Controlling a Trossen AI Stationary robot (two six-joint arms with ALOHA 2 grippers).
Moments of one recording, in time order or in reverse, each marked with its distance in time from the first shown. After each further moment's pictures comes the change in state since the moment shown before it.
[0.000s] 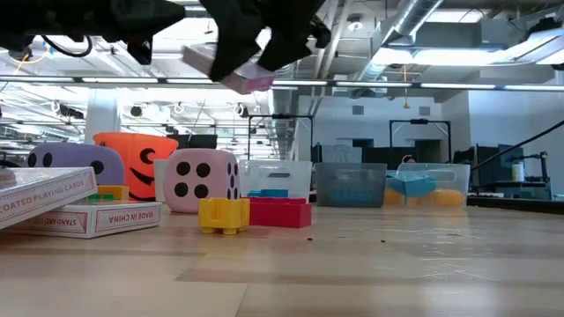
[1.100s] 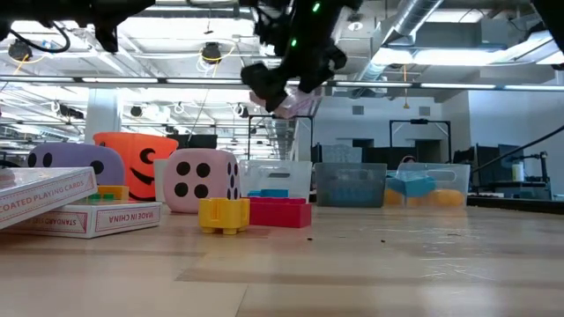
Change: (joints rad) left arm -0.068 -0.429 0.000 -0.285 -0.226 0.021; right arm -0.304 -0.035 0.003 -0.190 0.148 0.044
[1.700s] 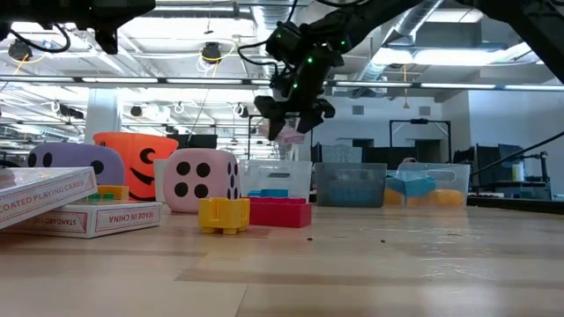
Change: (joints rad) left arm 0.000 0.000 0.000 -0.028 0.001 0.002; right arm -0.393 0.009 -0.001 0.244 -0.552 -0.138
